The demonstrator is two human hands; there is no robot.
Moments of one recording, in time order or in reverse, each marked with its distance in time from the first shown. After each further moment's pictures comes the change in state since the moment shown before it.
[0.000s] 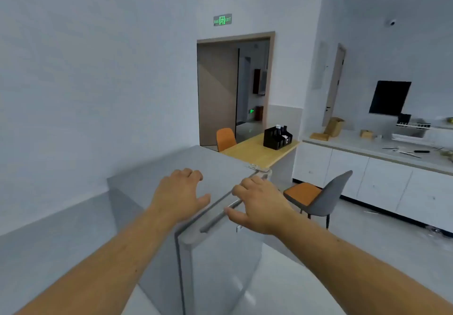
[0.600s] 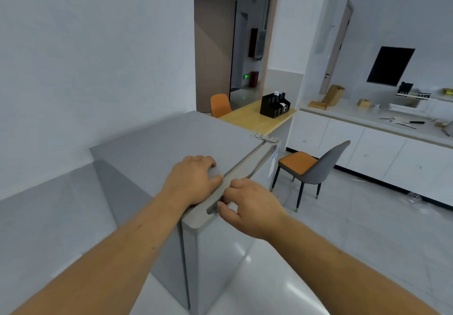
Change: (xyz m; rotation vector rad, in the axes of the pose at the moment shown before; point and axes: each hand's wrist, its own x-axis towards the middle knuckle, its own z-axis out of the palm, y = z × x) left_hand 0.028 -0.007 0.076 -0.231 -0.140 0.028; right_hand 0.008 -0.034 0.083 0.290 0.055 -0.028
